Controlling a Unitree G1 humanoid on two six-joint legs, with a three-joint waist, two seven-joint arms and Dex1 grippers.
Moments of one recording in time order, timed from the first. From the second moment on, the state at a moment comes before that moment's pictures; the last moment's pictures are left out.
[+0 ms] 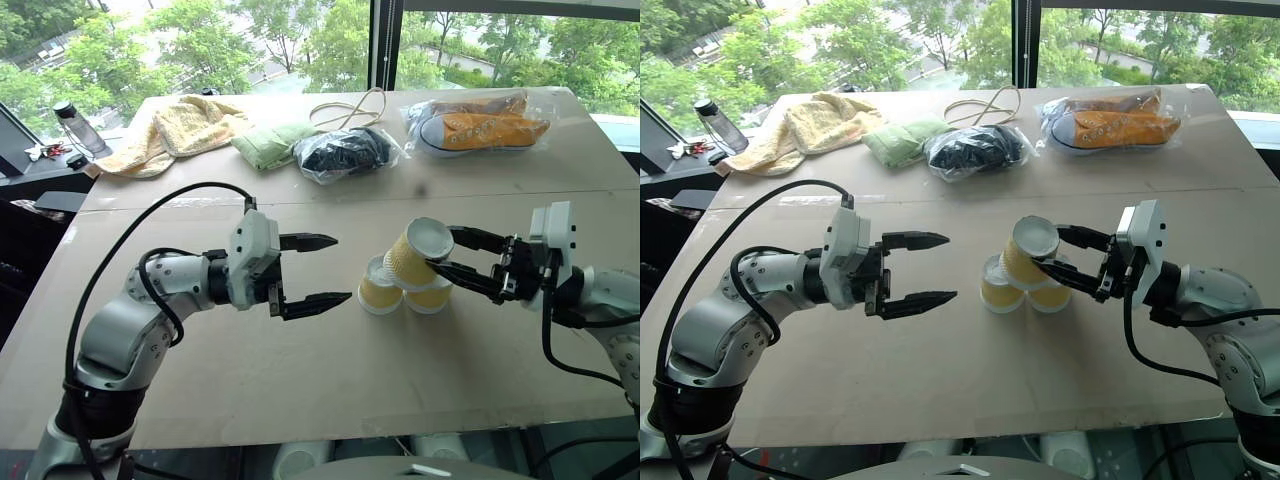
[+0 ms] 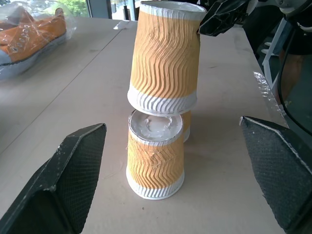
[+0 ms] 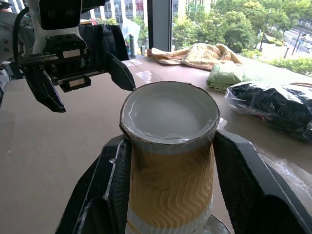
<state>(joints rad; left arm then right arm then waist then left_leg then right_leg) -0.23 0.76 0.03 -0.47 -0.65 0.47 -1.04 -0.13 -0.70 -0.14 -0.57 0.75 0.49 0.83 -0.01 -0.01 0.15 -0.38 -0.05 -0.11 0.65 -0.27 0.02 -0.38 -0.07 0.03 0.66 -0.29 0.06</state>
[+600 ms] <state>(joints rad) -0.02 0.75 0.09 -0.47 -0.61 0.40 -1.04 0.10 -0.79 -0.38 -0.54 0.90 0.55 0.92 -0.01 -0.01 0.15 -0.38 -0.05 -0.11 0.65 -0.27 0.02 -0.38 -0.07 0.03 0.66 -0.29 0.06</state>
